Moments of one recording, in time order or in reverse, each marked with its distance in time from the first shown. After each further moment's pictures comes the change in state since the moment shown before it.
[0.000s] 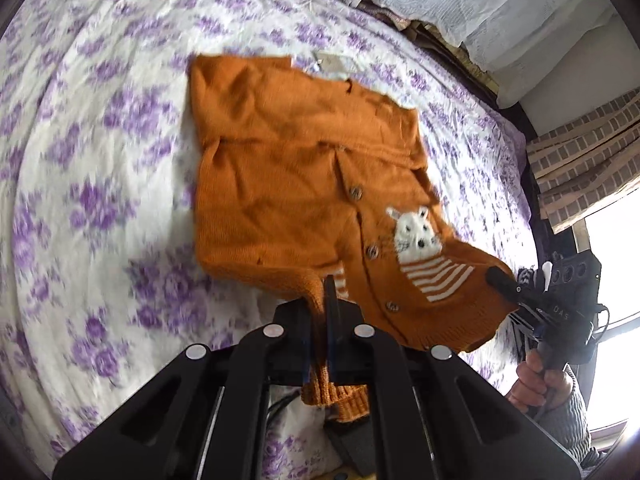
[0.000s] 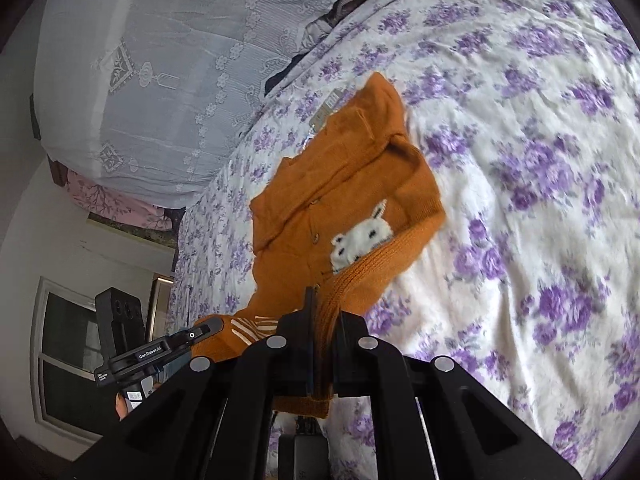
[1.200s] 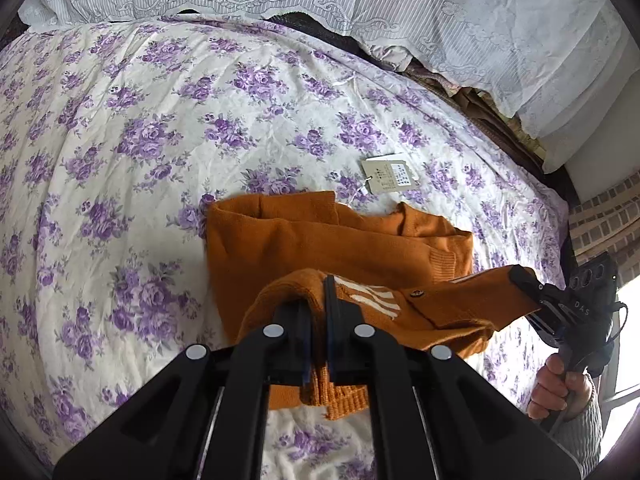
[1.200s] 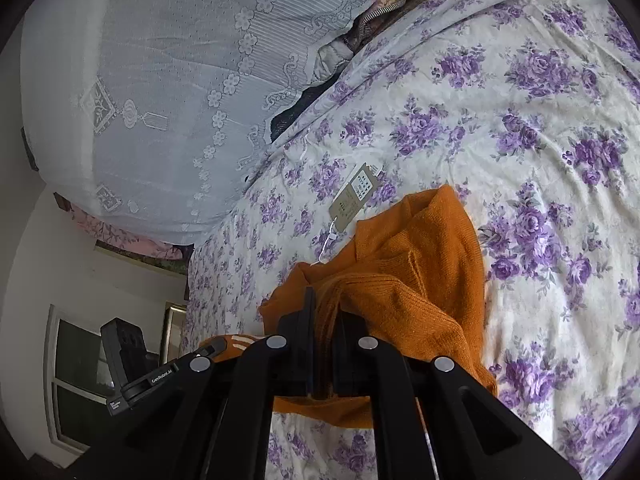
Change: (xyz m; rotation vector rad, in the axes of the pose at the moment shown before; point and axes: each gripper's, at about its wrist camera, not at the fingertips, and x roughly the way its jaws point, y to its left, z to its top) left arm 0.028 0.023 0.151 -0.048 -0.109 0.139; right arm 0.095 0.006 0.168 0.021 -0.024 0.052
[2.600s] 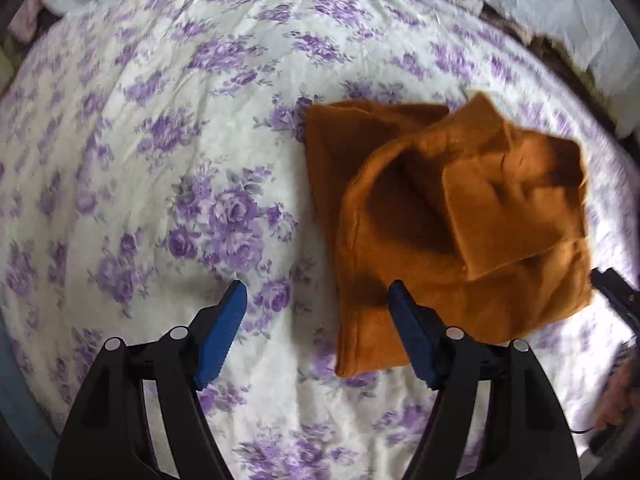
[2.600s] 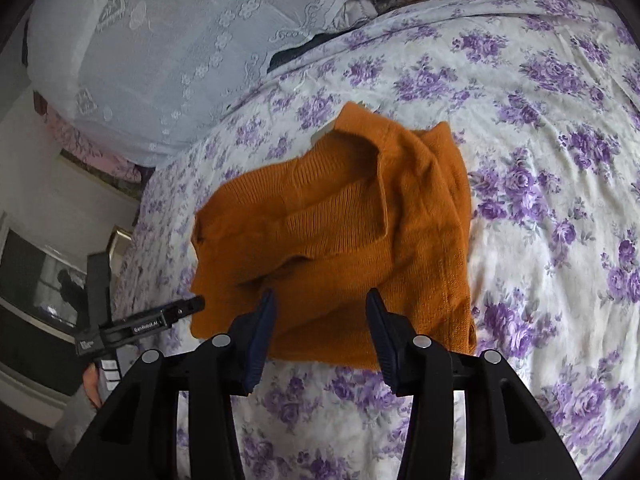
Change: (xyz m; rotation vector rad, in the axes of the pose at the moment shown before) left arm 0.042 0.034 -0.050 0.057 0.108 0.333; right arm 0.020 0.013 -0.060 -0.275 0.134 -0.205
